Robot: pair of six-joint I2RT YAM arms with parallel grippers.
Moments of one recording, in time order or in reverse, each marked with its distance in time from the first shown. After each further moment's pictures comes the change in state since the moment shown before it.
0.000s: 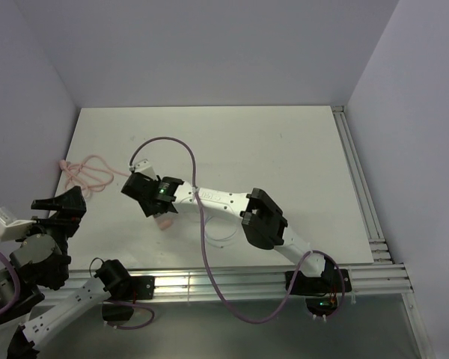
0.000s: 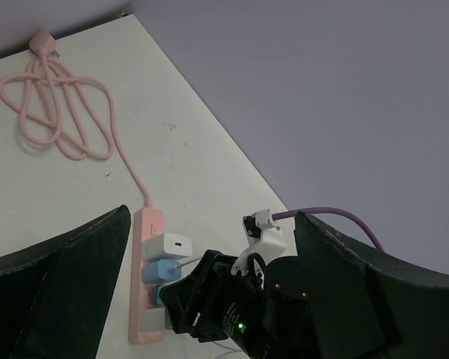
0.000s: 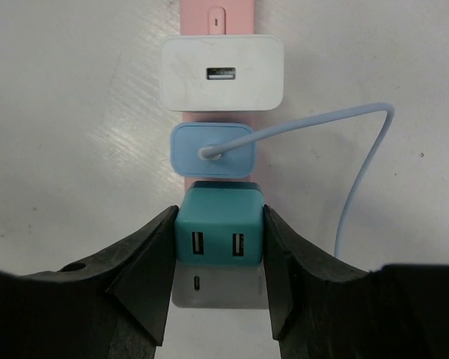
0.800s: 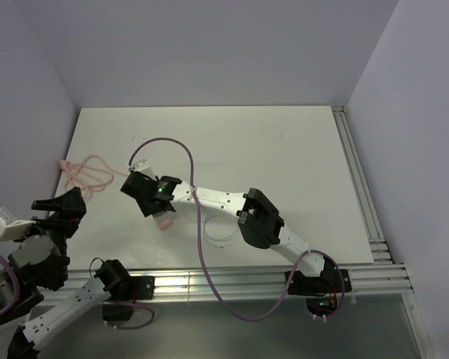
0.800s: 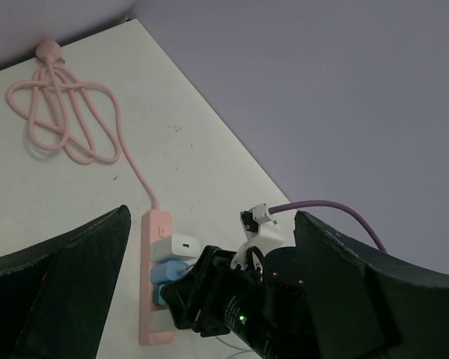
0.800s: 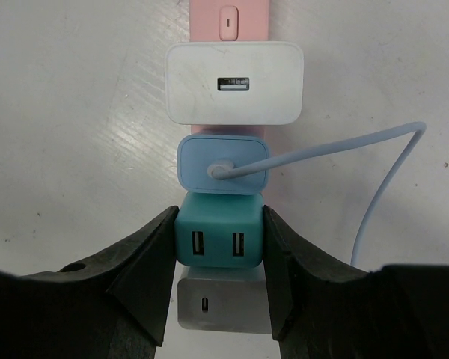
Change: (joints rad) left arm 0.000 -0.013 0.000 0.002 0.000 0.050; right arm -0.015 0.047 0.032 0.005 -0.051 0.006
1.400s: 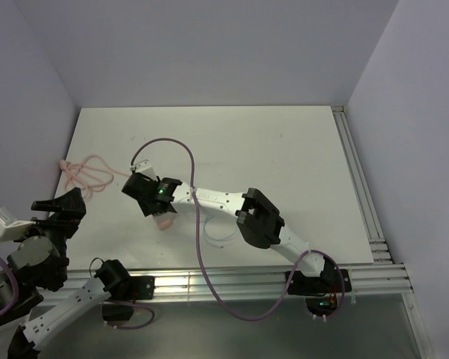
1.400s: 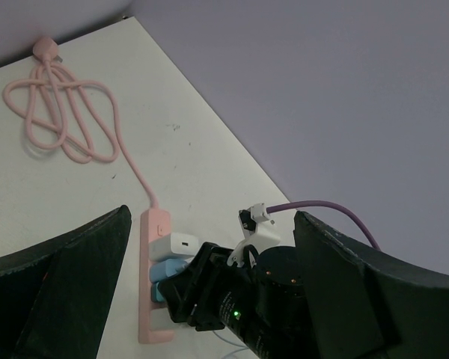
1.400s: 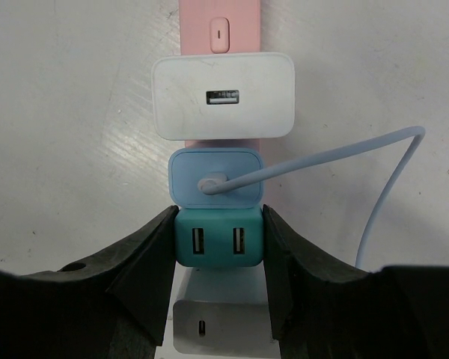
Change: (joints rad) left arm -0.002 -0.008 -0.003 0.002 0.008 0.005; right arm -0.003 0.008 -0.040 0.050 0.022 0.024
